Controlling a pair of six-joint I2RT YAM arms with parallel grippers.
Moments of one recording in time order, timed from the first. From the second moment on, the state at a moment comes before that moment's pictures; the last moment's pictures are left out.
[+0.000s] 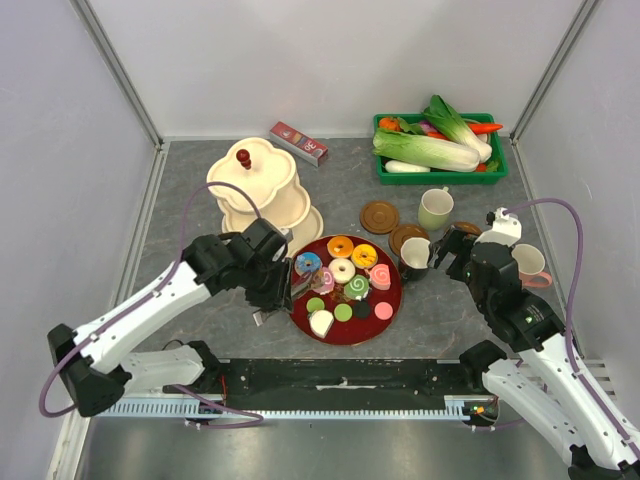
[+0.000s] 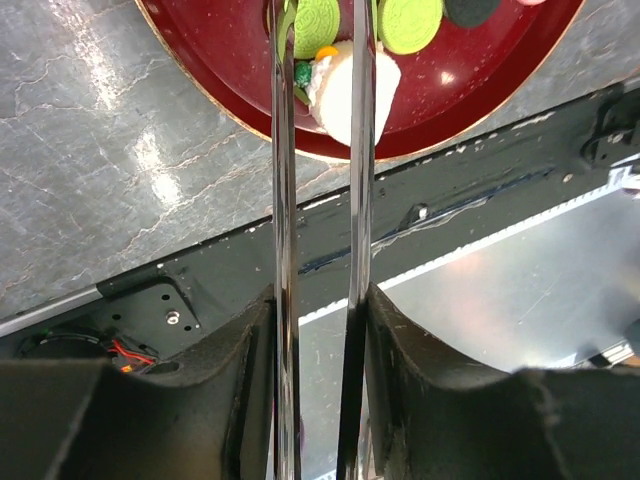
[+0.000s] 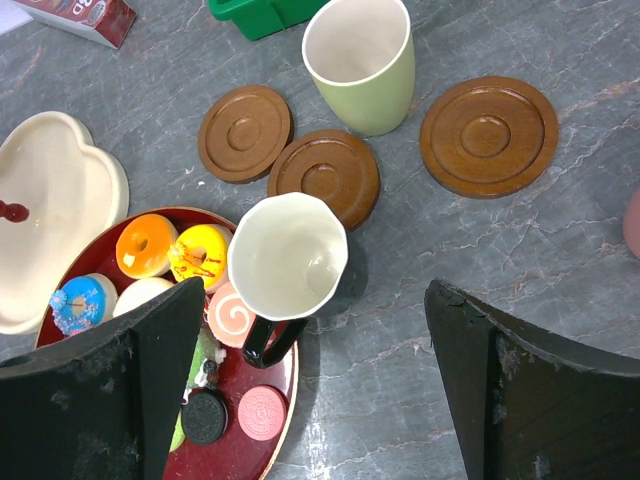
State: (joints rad) left arm -0.83 1.15 1.12 -1.15 0.12 -0.65; right arm 0.49 0.58 0.71 -0.60 0.44 0.56
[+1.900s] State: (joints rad) left arm -0.83 0.75 1.01 -1.29 -0.35 -1.21; right arm 0.54 0.78 0.70 -0.29 -0.01 0.48
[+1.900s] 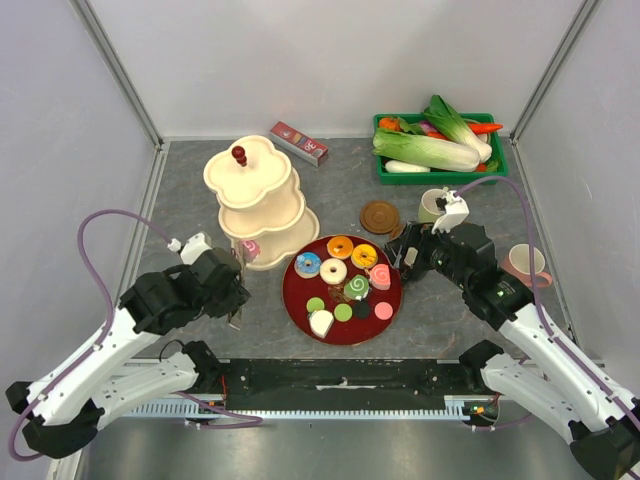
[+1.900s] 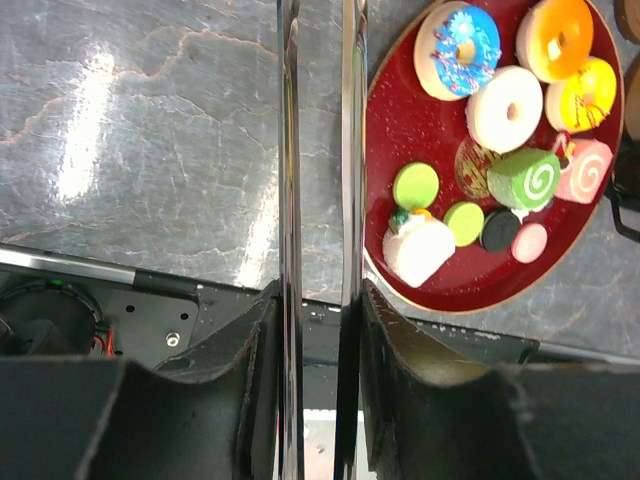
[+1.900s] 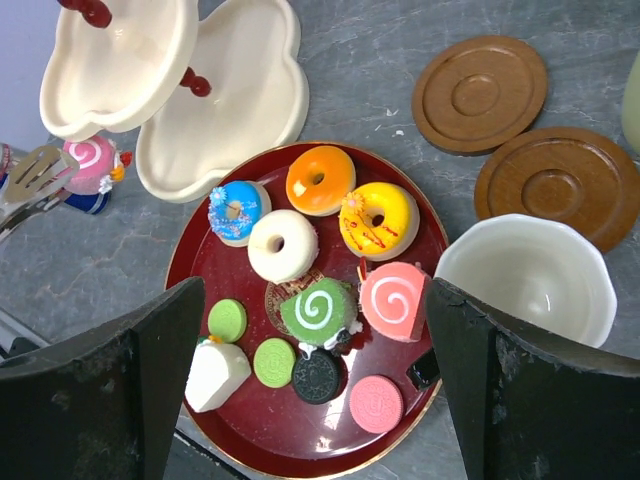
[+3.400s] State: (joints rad) left arm -0.40 0.64 0.44 -0.53 -0.21 -1.19; right arm 0.54 0.72 0.71 -0.33 0.12 0.49
